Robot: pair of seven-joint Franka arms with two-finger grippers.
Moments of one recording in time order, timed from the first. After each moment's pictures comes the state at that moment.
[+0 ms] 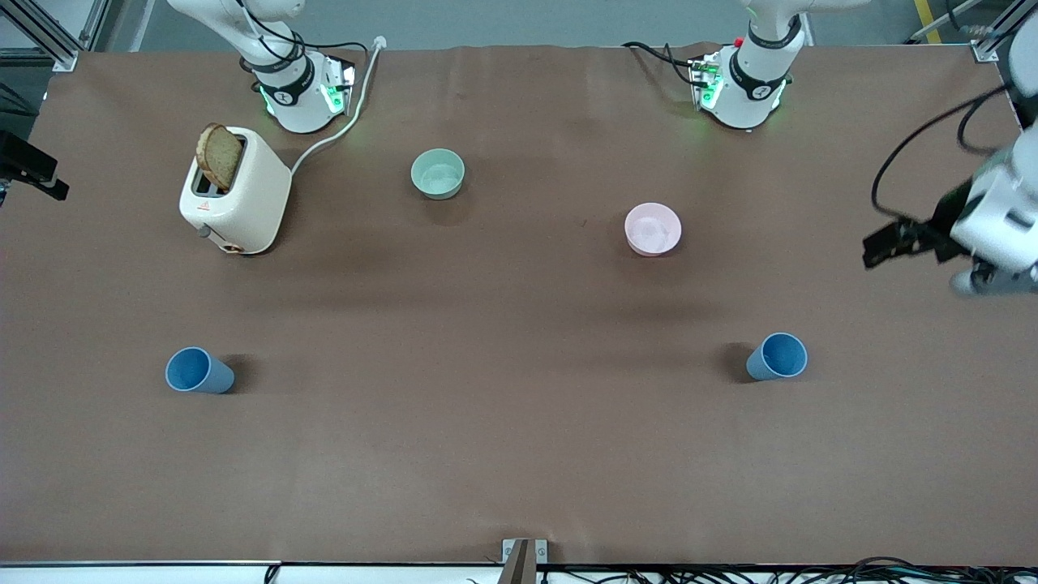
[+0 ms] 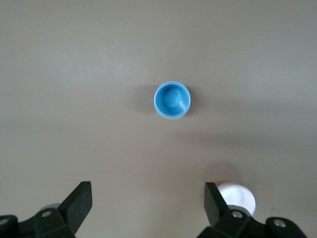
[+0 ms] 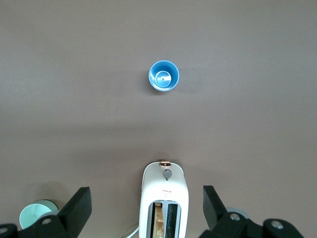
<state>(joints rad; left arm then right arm) -0.01 0.19 -0.07 -1.49 0.04 1.66 -0.15 -0.08 -0.04 -0.04 -1.51 -0.01 1.48 -0.11</state>
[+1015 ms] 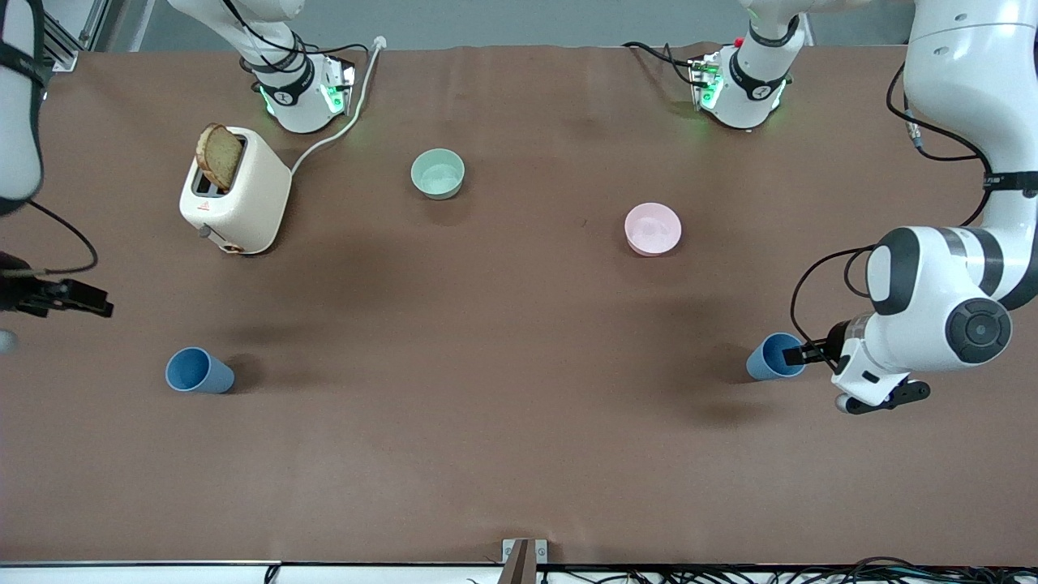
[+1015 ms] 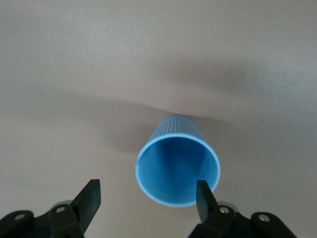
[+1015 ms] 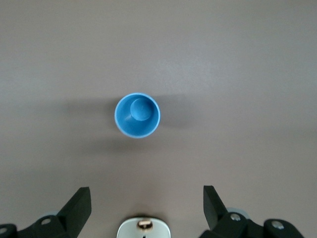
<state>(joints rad) 0.01 0.56 -0.07 -1.55 0.04 1.95 -0.30 -0.11 0.31 -0.08 -1.55 -0.01 1.84 -0.17</state>
